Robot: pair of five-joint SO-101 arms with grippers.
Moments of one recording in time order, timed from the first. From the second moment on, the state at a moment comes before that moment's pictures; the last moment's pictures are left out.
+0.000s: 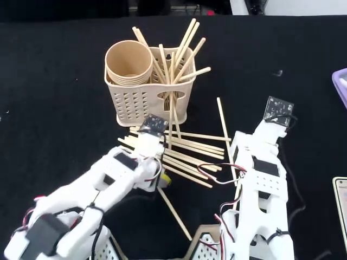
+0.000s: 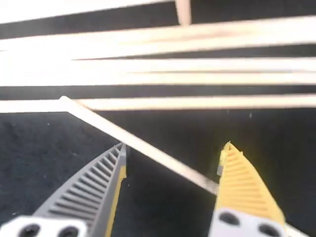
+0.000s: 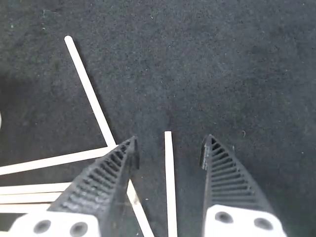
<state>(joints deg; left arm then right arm) 27.5 -19.8 61.0 37.8 9.4 16.7 -42.6 75.0 27.5 -5.8</state>
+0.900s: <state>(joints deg) 28.4 -16.0 51.6 50.1 11.4 16.7 -42.6 75.0 26.9 -5.8</state>
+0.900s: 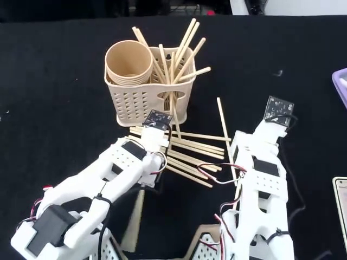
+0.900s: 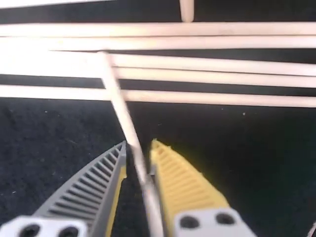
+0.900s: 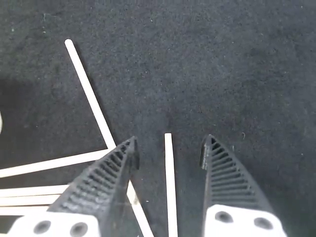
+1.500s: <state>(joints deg) 28.4 -16.4 41.9 61.7 -0.4 16.7 -42.6 75.0 26.9 -5.8</state>
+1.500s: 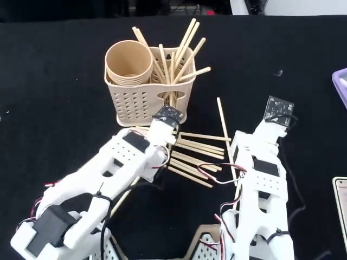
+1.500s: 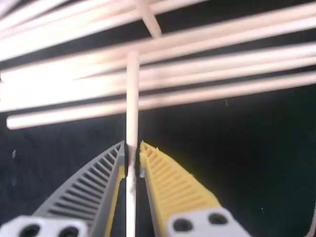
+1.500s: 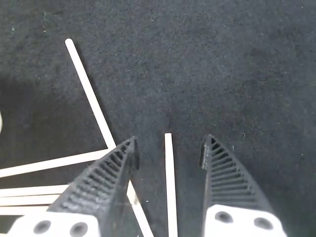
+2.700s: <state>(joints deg) 36.2 -16.3 45.8 36.8 -22.2 21.1 -42.6 75.0 25.3 -8.9</state>
